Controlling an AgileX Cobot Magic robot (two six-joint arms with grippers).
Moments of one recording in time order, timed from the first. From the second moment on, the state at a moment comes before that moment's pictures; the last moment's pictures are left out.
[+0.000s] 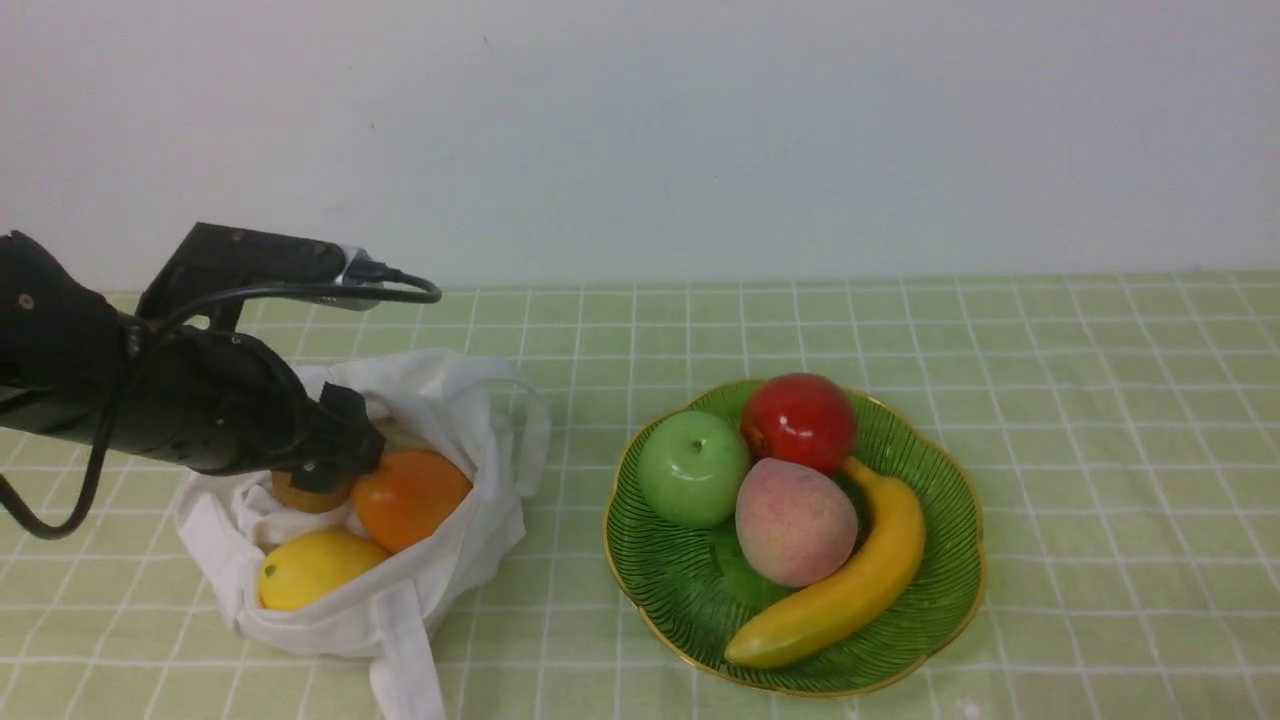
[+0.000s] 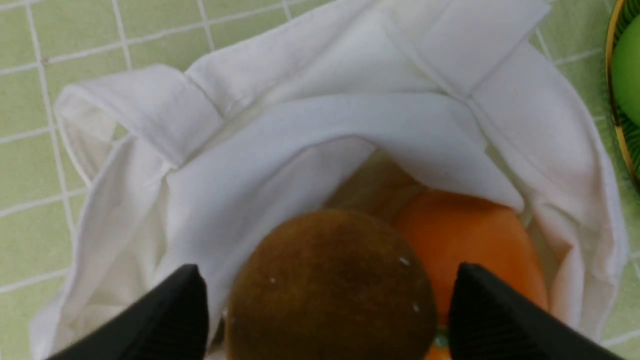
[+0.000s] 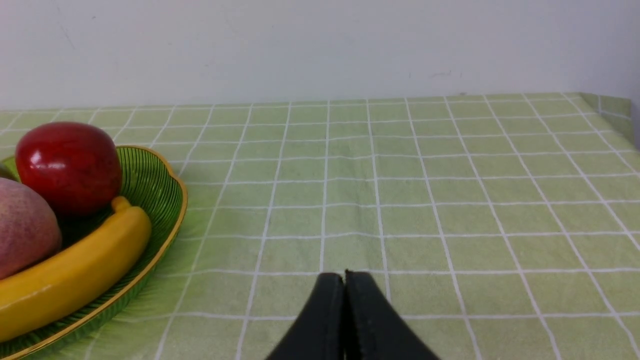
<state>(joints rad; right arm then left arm) -0.01 -0.01 0.02 -0.07 0.38 0.09 -0.06 1.48 -0.92 -0.37 0.54 0.48</state>
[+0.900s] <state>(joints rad) -0.01 -0.01 0.02 -0.07 0.38 0.09 -0.48 1.52 -1.02 -0.91 0.54 0.68</state>
